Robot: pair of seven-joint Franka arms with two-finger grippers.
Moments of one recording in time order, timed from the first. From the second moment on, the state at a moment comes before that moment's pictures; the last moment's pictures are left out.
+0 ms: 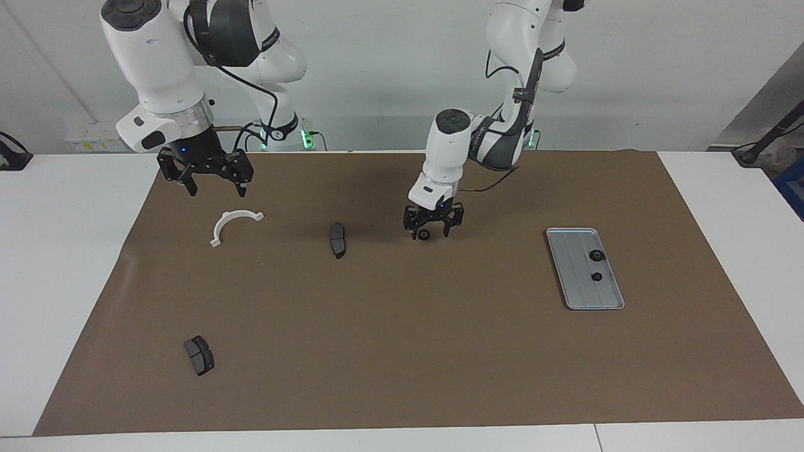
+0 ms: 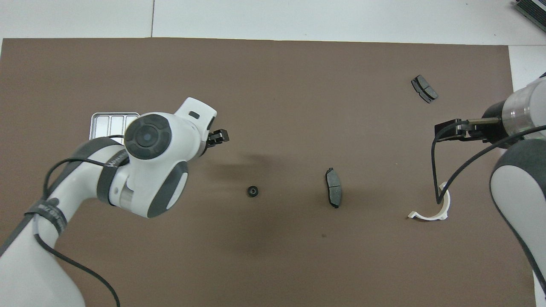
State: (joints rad) left arm -0.48 0.19 0.07 -1.99 0.02 2.33 -0.64; right arm 0.01 -0.03 0.06 -1.73 -0.04 1.74 0.11
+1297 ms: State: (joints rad) left arm -0.03 0.28 0.07 -2.07 0.02 2.52 0.06; right arm 0.37 0.12 0.07 -1.77 -0.03 1.94 0.47
